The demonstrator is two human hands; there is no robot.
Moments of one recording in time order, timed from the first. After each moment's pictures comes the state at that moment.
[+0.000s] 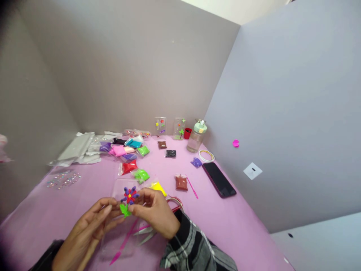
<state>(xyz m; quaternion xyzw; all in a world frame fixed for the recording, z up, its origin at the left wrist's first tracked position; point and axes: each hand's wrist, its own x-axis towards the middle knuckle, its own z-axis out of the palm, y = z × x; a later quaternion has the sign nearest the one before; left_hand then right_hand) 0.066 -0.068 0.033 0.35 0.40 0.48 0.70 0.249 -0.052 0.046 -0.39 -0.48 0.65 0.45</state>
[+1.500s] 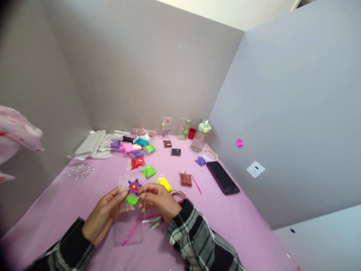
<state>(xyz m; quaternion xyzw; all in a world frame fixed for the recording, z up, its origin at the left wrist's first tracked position) 0.060 -0.057 0.020 0.37 0.39 0.46 0.70 0.245 -0.048 0.026 -0.36 -0.42 0.73 0.41</state>
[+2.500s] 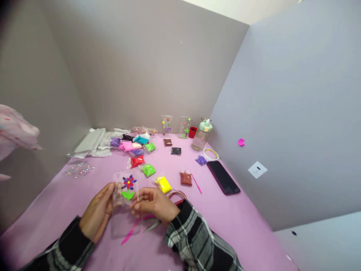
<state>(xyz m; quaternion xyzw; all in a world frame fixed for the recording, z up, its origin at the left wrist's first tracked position) 0.061 -0.054 0.014 0.31 0.42 0.56 0.65 0.245 -0.048 0.016 -0.33 -0.43 0.76 0.36</state>
